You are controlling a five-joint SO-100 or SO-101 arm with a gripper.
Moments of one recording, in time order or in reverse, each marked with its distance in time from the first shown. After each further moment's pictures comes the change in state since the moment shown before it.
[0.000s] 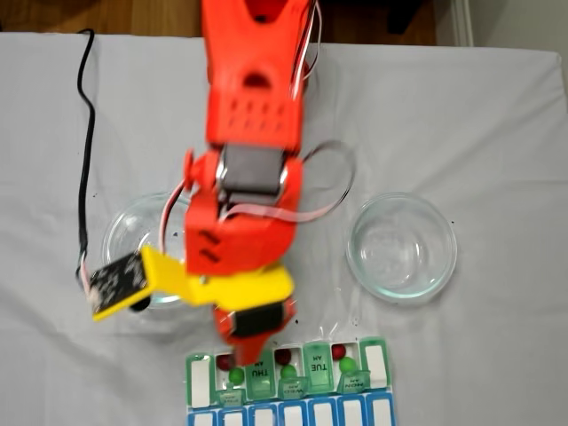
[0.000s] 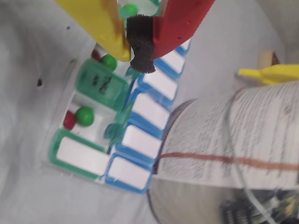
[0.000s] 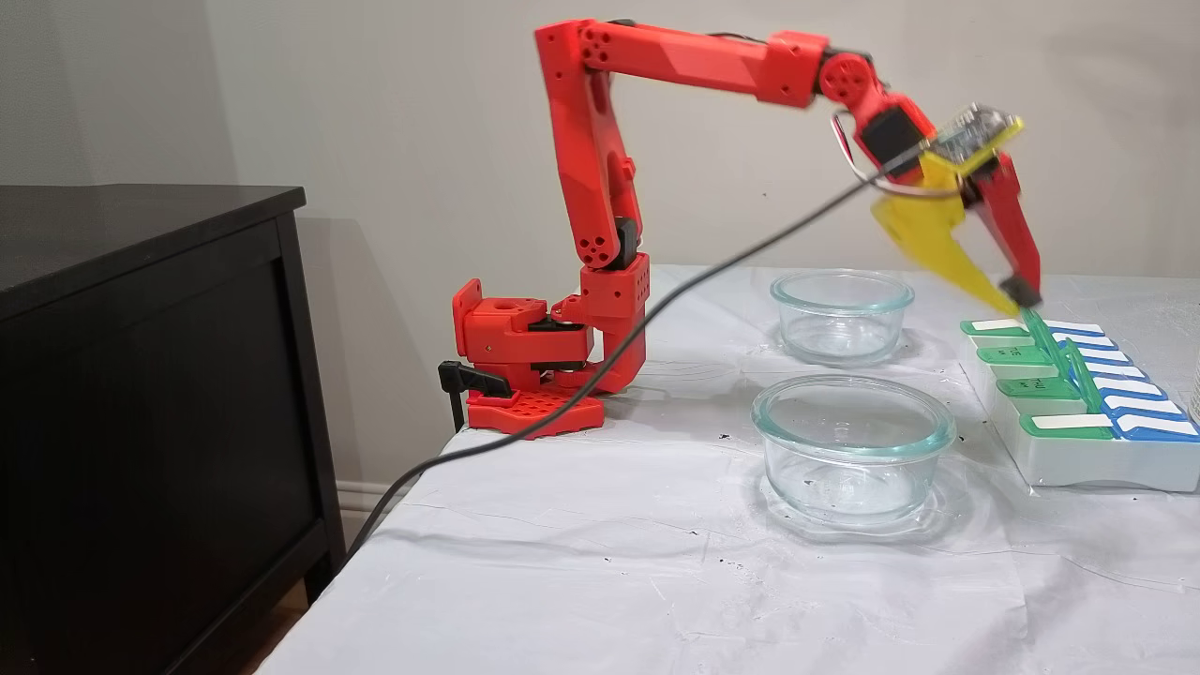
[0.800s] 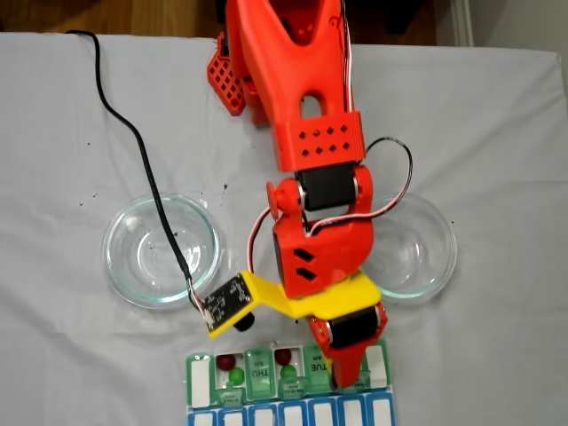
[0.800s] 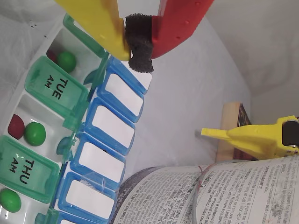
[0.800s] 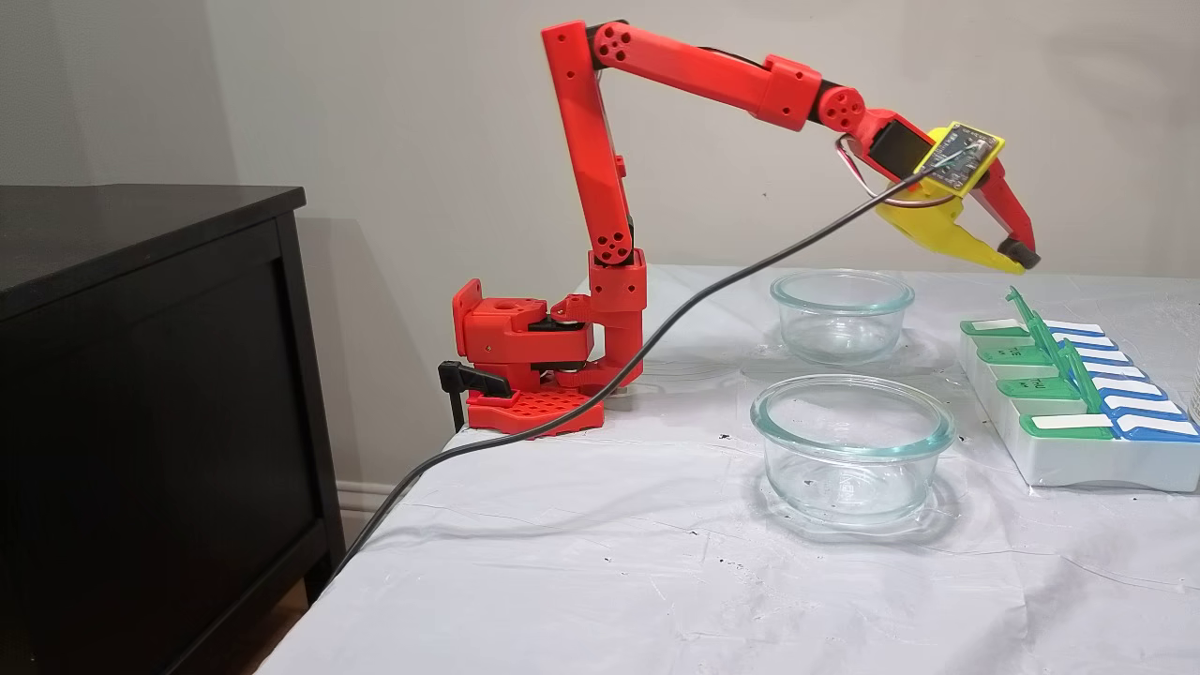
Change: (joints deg) arm -12.2 -11.3 5.8 -24.9 11.1
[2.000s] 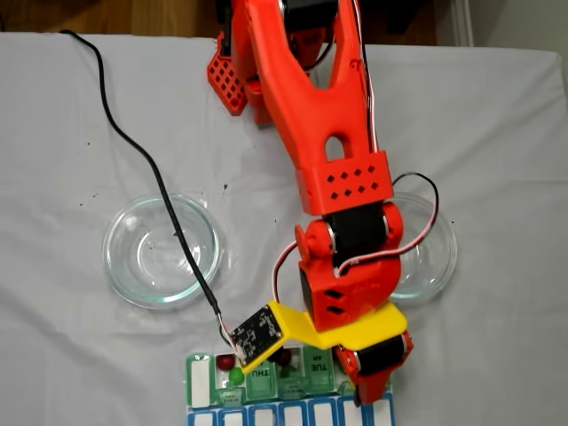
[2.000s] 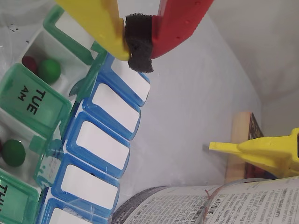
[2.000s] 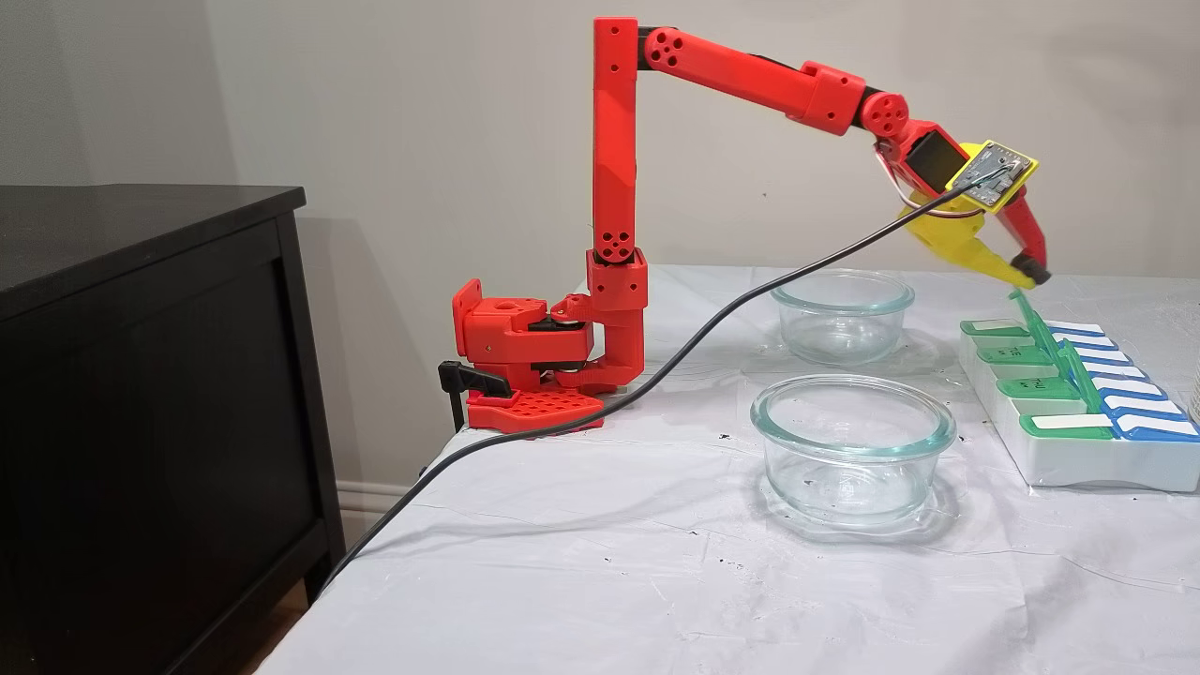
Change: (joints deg) arm -2.6 -14.5 -16.4 13.8 2.0
